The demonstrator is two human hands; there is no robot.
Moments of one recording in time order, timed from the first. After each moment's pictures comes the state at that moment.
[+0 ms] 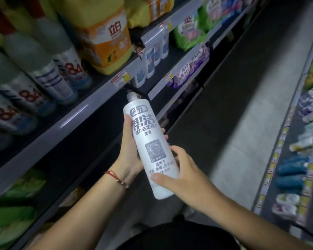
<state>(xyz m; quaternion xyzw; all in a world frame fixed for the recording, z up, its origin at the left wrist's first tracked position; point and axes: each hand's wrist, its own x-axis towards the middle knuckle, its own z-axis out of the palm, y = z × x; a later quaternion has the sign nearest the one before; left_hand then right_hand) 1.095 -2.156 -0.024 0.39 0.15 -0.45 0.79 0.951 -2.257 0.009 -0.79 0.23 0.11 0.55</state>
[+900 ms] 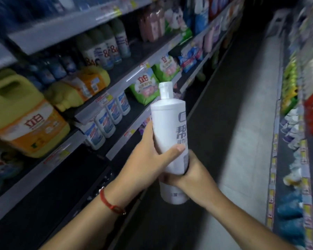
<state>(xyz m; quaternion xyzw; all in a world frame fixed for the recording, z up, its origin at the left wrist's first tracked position) 1.086 -2.413 0.085 0.76 -0.33 -0.21 0.51 0.978 -2.521 0.029 -0.74 0.26 -0.09 0.62</state>
